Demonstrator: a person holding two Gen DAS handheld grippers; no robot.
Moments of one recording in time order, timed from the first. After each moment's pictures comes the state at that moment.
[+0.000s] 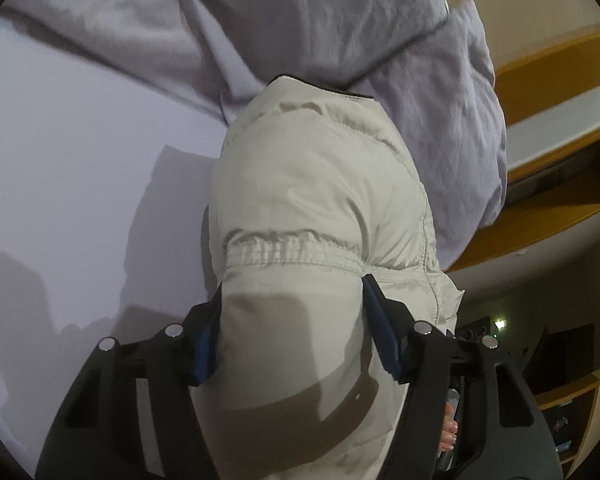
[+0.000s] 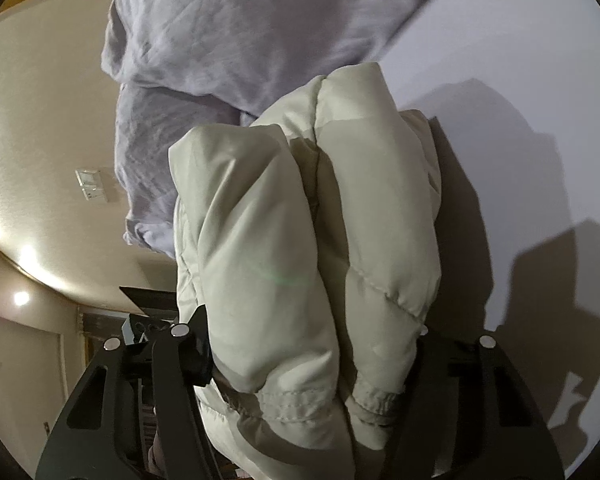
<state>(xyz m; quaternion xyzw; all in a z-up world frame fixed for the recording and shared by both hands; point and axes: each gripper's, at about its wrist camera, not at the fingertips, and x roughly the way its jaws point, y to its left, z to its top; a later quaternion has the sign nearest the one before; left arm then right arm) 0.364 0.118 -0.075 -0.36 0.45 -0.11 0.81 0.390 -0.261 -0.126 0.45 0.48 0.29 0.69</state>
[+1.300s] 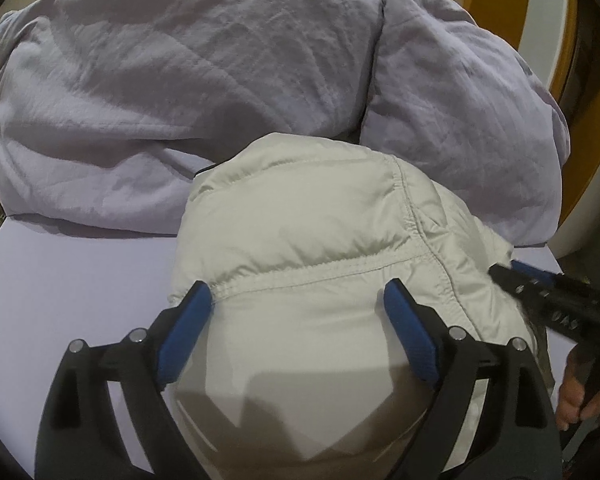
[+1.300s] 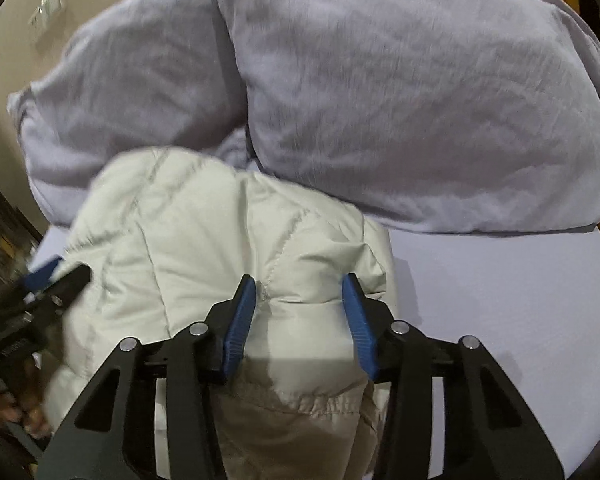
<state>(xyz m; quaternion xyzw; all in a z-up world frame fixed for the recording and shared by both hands) 0.395 0.069 -0.050 -0.05 0.38 0.00 0.92 0.428 -0.157 -0.062 0.03 0.42 0.13 0.90</state>
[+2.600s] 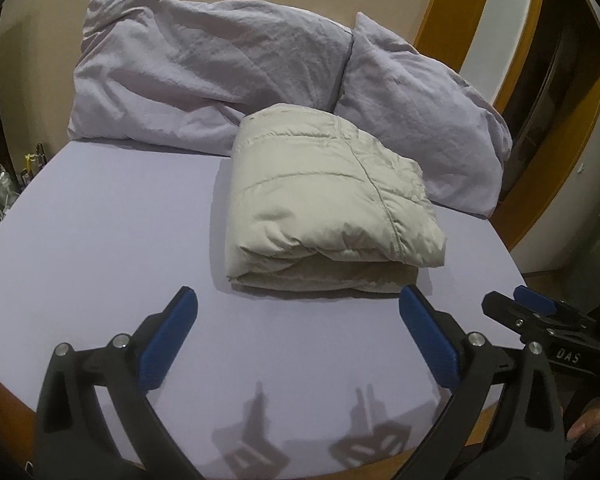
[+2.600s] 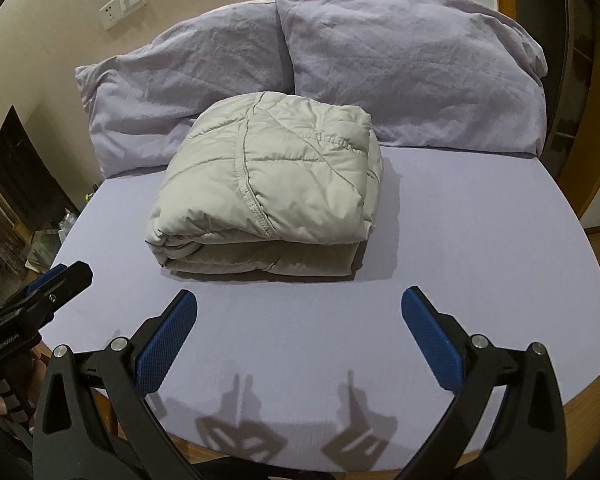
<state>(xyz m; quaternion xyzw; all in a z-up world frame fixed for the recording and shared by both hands) 0.147 0.053 -0.005 -0.12 0.37 0.00 0.92 0.191 -0.169 -0.014 0.04 0.41 0.13 0.90</state>
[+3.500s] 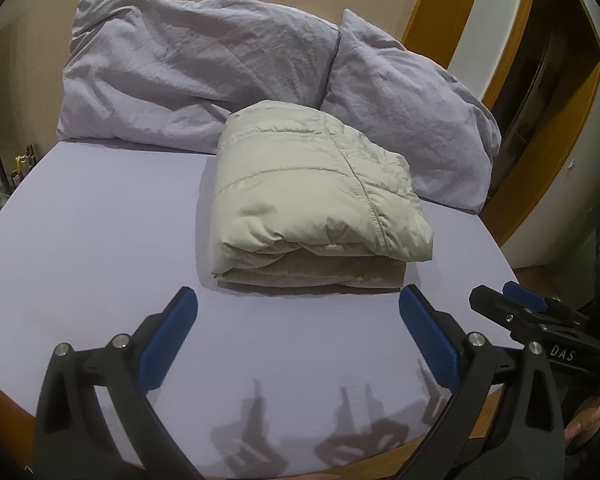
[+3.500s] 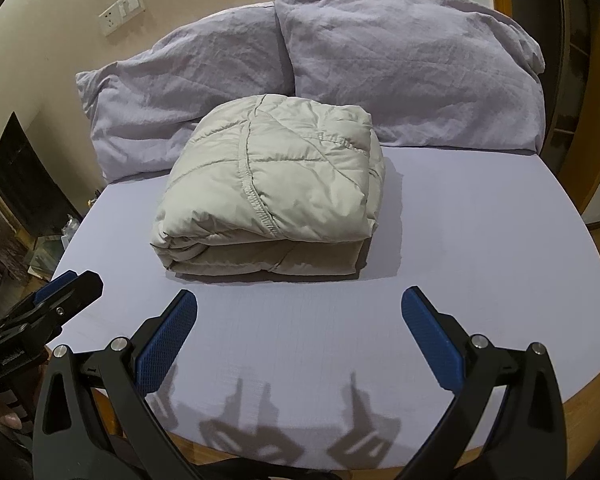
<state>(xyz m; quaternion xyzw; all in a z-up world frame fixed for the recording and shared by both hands) 0.147 0.045 -0.006 -0.12 0.37 -0.02 0.92 0.186 -0.167 -0.012 0.05 0.40 0.13 0.91</state>
